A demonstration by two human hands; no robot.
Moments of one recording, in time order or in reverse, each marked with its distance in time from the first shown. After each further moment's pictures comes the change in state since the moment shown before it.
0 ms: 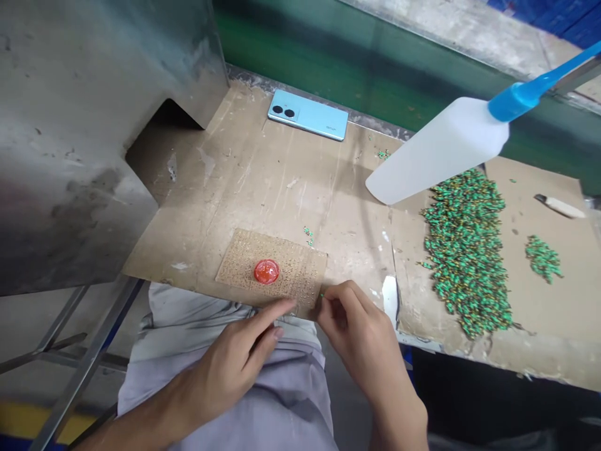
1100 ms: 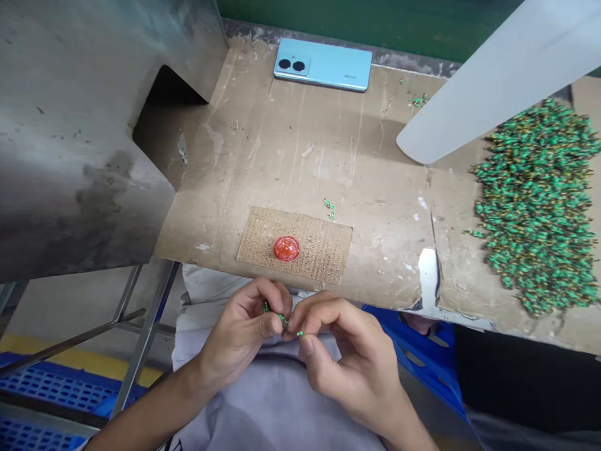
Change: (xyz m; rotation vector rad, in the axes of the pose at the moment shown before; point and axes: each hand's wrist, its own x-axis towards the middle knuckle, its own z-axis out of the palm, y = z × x) left_hand -0.005 0.001 -0.005 -1.055 0.148 -0.199; right_hand -0.017 -0.063 0.015 1.039 -0.025 0.110
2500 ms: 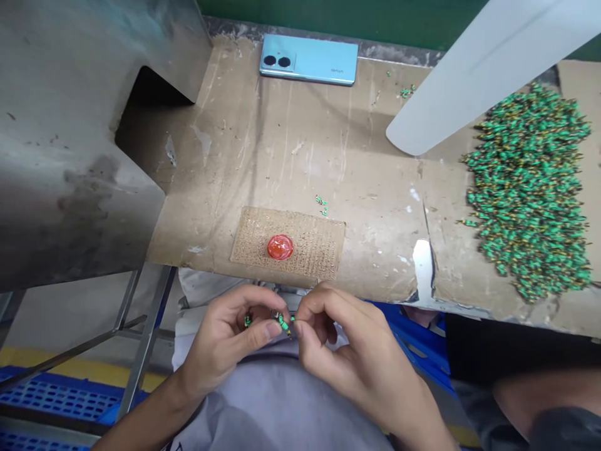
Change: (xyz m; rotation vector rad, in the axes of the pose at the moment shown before) left_hand -0.010 0.016 -0.004 0.480 -0.063 0.167; right_hand 0.007 -0.013 -0.016 -0.418 -0.122 0.014
